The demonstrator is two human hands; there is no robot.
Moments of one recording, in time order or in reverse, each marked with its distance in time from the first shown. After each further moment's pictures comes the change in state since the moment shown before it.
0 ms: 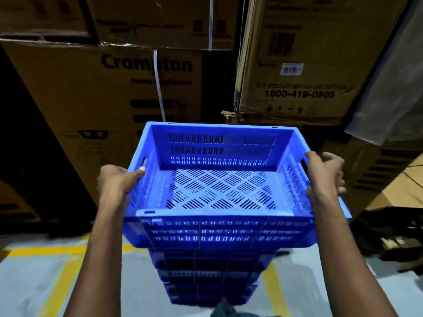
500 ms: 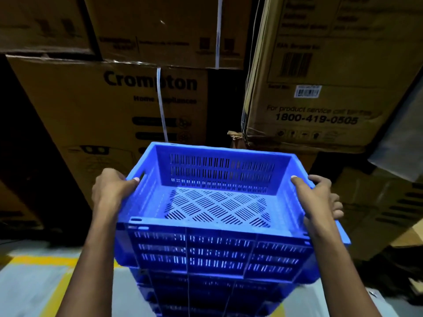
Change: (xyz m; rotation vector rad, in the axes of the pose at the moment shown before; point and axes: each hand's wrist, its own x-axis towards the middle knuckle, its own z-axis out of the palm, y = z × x) left_hand 0.056 0.052 0.043 0.443 0.028 0.063; right_hand 0.044 -0.010 0.074 -0.252 -0.173 -0.114
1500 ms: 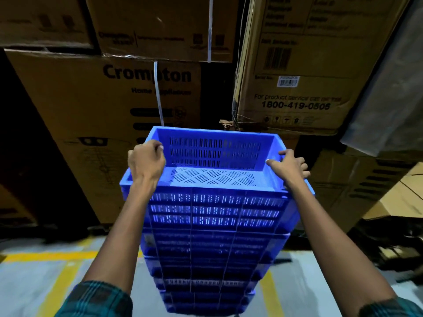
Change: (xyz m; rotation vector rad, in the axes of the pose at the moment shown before) left_hand -0.058 0.027 0.009 0.035 0.277 0.612; right_hand -0.019 -0.013 -0.009 -0.314 -0.243 -0.165
